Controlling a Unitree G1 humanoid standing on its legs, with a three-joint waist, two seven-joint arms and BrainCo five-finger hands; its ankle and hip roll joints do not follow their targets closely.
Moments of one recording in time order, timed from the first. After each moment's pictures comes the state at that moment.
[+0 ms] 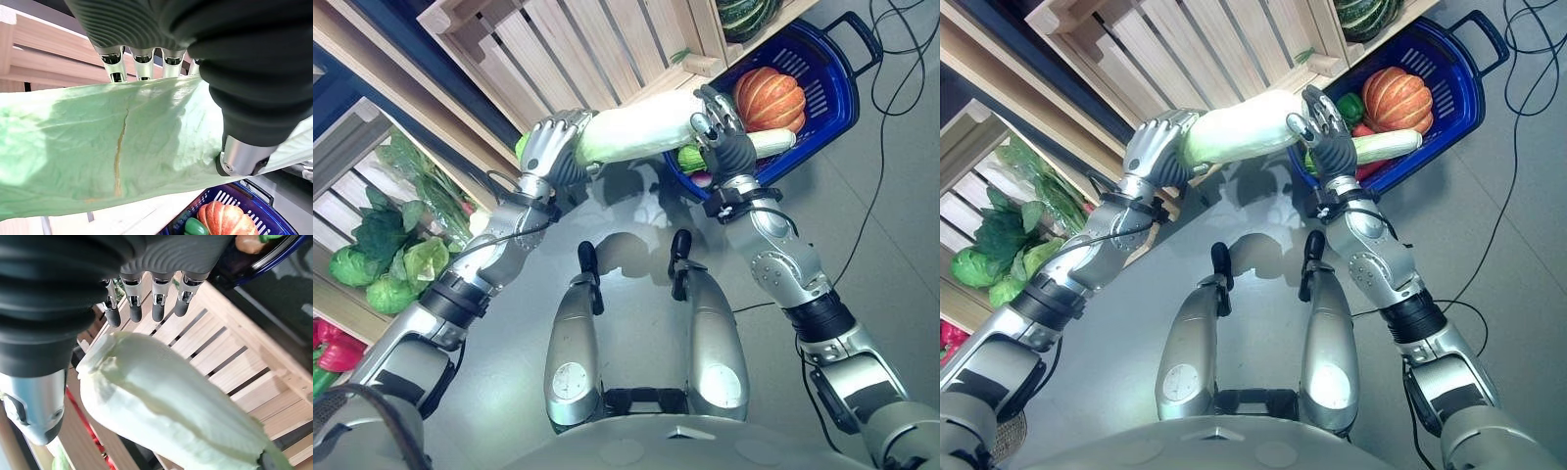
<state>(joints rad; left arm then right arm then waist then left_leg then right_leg) -0.56 0.65 -0.52 0.09 0.56 0.09 0.34 -0.48 -0.45 0.36 -0.08 0.84 0.03 -0.33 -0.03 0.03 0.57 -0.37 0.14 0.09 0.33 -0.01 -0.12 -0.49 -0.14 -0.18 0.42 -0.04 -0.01</state>
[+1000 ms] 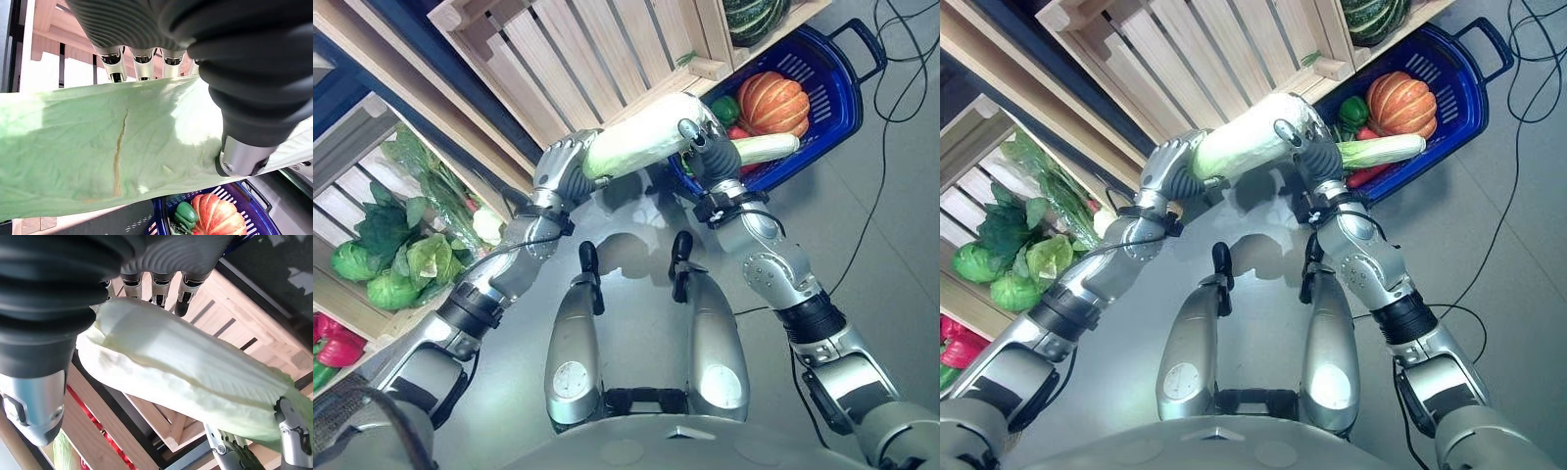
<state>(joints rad) -0.51 0.57 -0.53 0.09 0.42 0.13 0.32 -0.48 -0.41 0.37 -0.09 0.88 0.04 -0.26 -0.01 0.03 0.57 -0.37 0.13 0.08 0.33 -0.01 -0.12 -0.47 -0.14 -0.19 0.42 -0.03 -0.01</state>
